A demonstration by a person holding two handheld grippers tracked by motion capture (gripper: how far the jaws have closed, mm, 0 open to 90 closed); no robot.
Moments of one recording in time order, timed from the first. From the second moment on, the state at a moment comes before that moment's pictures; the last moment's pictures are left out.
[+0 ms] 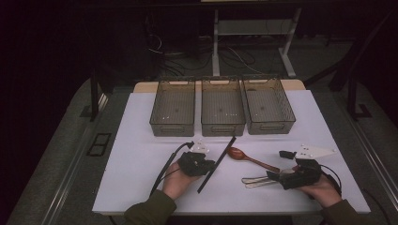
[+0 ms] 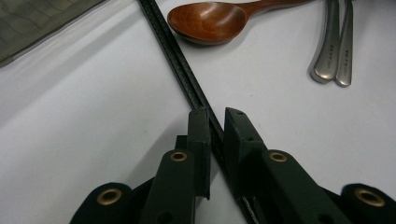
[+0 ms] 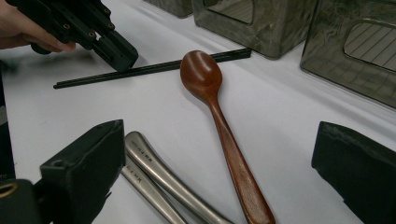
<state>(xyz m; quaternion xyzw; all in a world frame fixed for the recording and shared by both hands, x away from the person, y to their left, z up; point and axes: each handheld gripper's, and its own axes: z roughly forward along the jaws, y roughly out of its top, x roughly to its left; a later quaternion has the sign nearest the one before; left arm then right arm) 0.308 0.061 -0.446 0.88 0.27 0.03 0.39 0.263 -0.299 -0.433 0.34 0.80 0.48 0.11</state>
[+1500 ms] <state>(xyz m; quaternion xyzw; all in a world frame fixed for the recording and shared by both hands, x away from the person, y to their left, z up) 0.326 0.087 -0.442 0.87 0.30 0.08 0.38 0.262 -0.298 -0.433 0.34 0.80 0.48 0.11</state>
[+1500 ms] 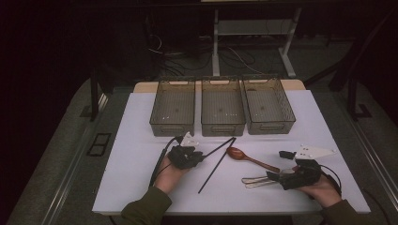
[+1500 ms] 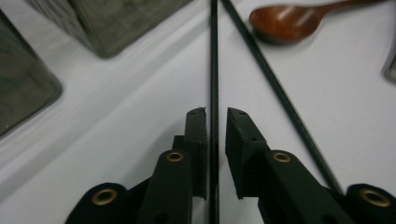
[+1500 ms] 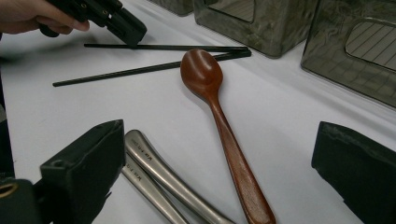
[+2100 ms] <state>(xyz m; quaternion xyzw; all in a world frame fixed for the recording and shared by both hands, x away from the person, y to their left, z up) 0.356 0.056 -0.444 0.87 0.30 0.06 0.39 0.263 -0.298 -0.434 0.34 0.80 0.47 0.10</state>
